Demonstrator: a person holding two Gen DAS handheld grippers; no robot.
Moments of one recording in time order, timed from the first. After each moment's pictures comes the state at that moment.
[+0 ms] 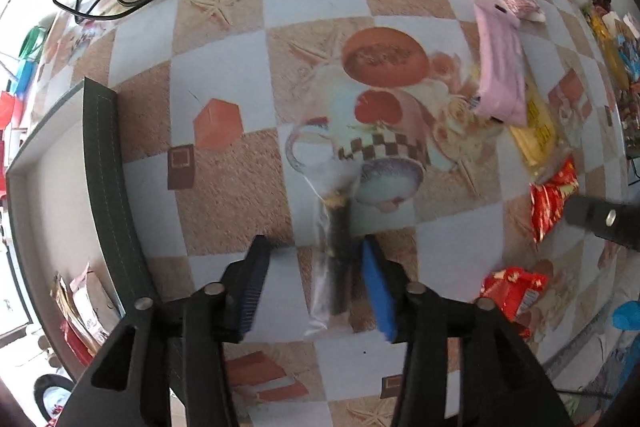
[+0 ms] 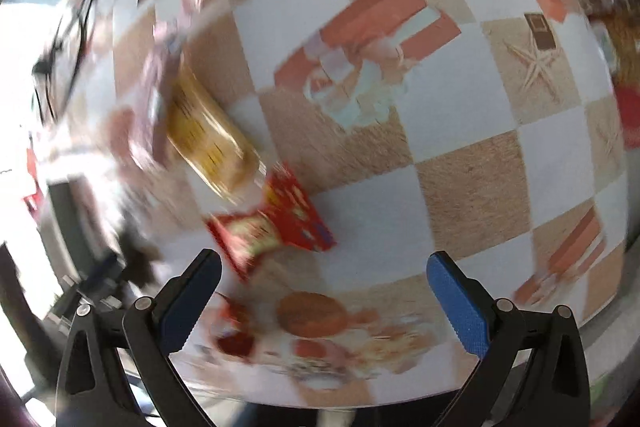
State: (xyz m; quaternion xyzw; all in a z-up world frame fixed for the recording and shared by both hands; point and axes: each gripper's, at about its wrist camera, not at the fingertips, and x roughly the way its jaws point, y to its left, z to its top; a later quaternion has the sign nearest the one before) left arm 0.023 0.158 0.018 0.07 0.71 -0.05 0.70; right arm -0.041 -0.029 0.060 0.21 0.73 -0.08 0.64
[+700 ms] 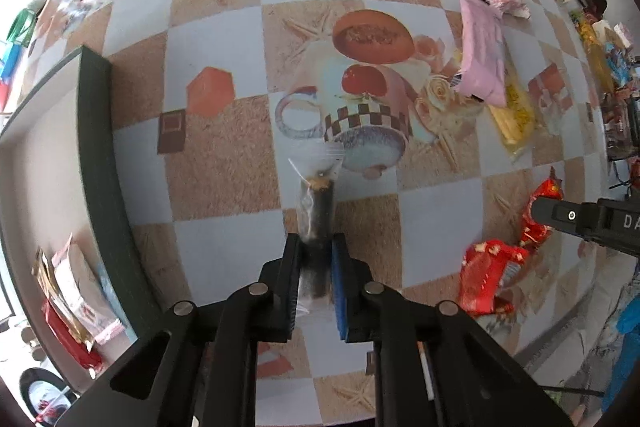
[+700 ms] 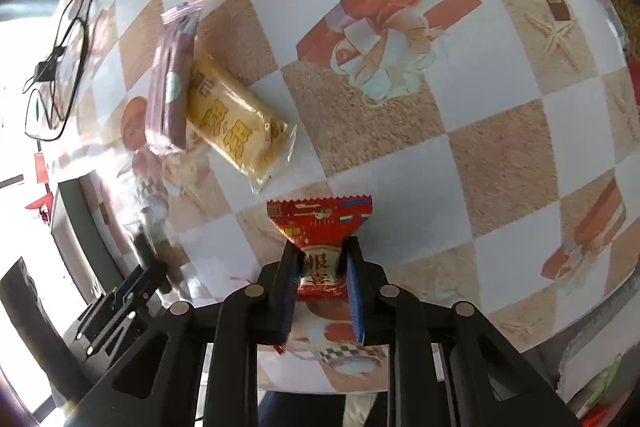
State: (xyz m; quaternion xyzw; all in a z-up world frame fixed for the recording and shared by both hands) left arm -0.036 0.207 0.032 0.03 0.72 -0.07 0.69; right arm -0.066 -0.005 0.067 0.22 0.75 -0.07 0.62
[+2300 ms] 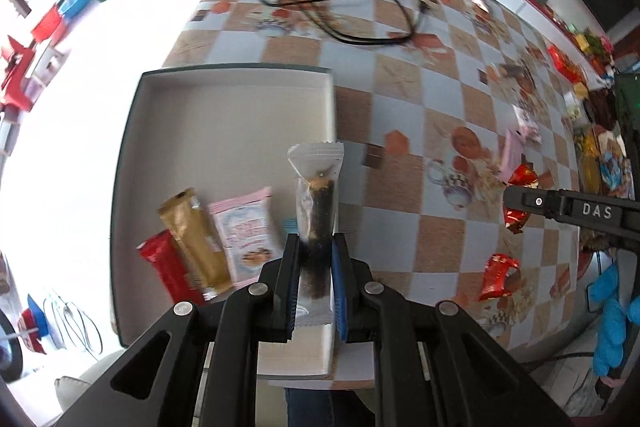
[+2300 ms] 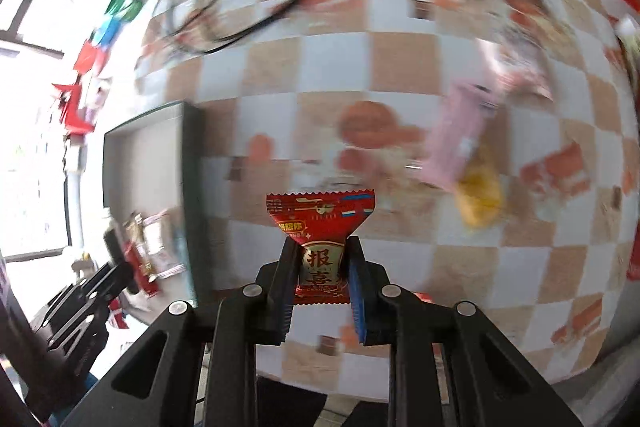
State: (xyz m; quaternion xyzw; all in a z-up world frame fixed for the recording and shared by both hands) left arm -0.088 0.381 0.133 -0.08 0.64 0.02 0.76; right arm -0.007 0.170 0.124 0.06 0.71 0.10 0.70
